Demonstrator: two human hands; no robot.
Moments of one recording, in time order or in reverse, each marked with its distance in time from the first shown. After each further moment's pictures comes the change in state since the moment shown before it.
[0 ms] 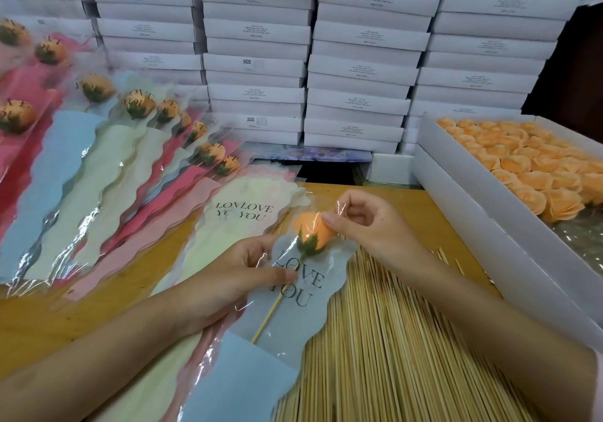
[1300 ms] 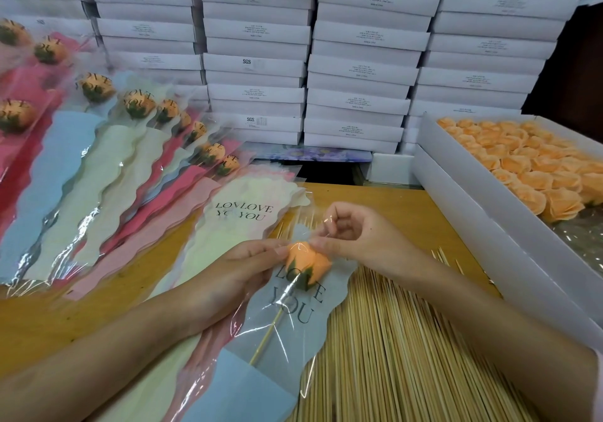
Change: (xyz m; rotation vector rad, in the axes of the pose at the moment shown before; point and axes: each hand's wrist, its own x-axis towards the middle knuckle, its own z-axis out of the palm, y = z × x) left_hand 0.003 -0.003 0.002 -0.079 0.046 0.005; right_hand -0.005 -0.009 0.004 0.037 -0.208 0.087
